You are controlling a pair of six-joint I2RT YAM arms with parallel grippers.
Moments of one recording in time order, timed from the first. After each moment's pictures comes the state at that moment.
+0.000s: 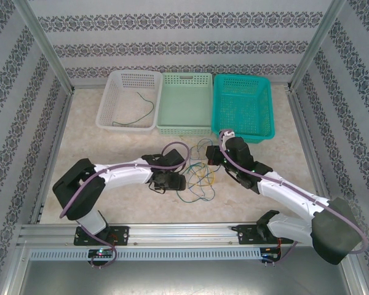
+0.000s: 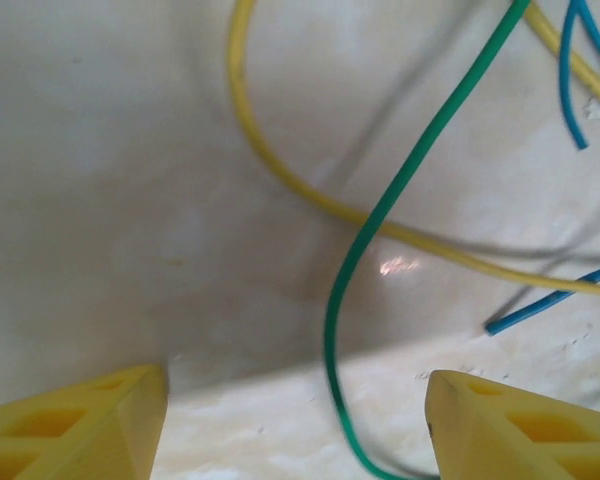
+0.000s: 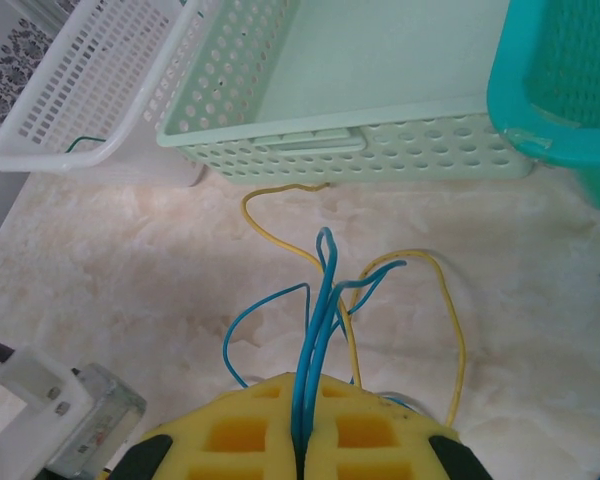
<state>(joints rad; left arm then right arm) -0.85 1.65 0.93 -0.55 0.08 -0.82 0.58 1.11 0.57 0.02 -0.04 0.60</state>
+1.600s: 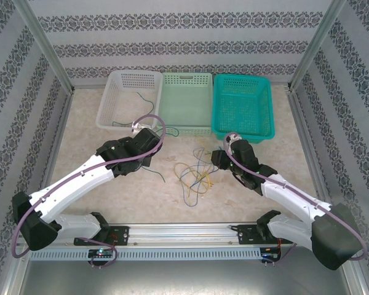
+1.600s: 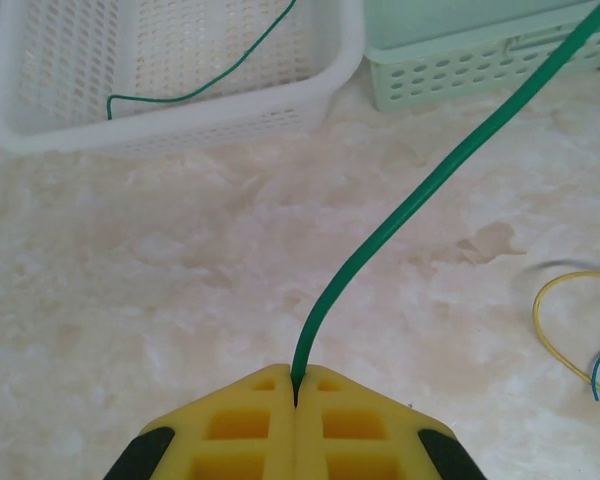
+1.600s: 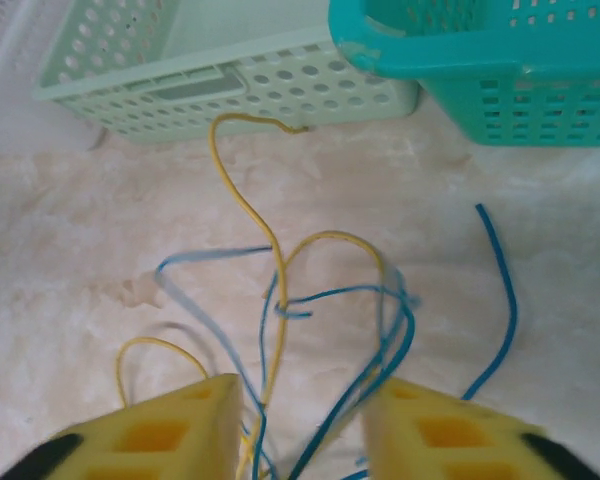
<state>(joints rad) -0.76 1.24 1.18 -1.02 -0.55 -0.46 0.52 1.07 0.53 -0.10 -0.04 0.55</state>
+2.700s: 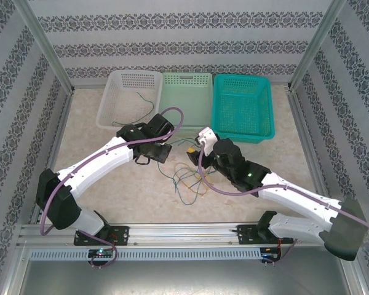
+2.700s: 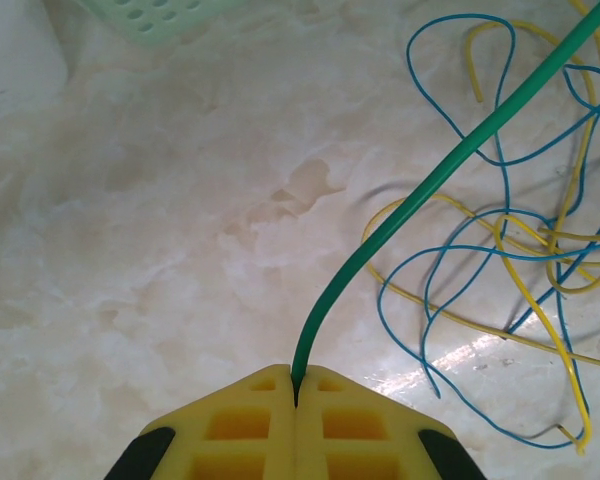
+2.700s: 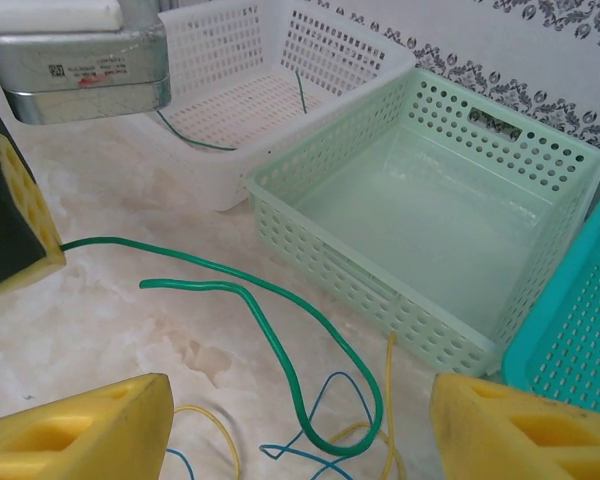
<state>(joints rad) -0.68 1.49 1.32 -0.97 -0.10 -0.26 0.86 1.08 0.76 -0.09 0.25 -0.02</state>
